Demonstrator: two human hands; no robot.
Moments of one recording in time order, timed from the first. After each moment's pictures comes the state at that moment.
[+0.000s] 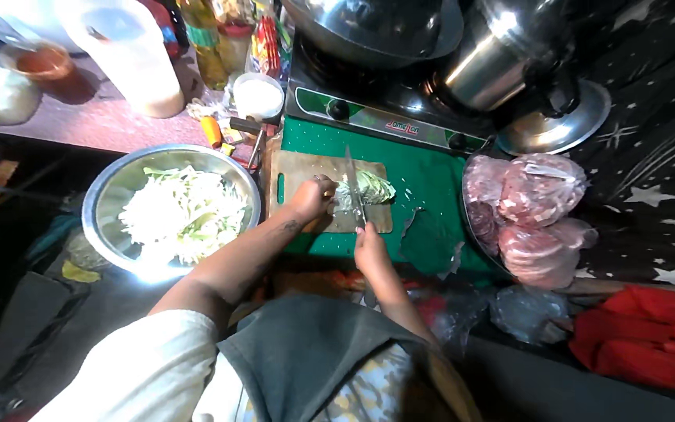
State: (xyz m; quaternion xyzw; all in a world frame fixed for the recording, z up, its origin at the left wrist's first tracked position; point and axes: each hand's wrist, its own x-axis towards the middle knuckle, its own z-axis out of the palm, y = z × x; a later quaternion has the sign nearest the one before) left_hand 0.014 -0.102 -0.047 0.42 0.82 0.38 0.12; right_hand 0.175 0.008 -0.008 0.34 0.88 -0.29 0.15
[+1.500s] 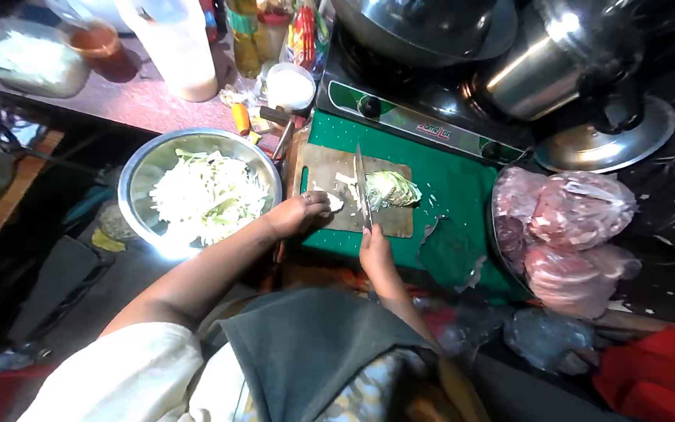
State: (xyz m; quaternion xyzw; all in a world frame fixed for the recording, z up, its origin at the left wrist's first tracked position) left_hand 0.011 -0.194 -0.106 0.59 0.74 0.32 0.01; right_hand 0.168 -0.006 -0.044 0.30 0.91 -0.28 0.12
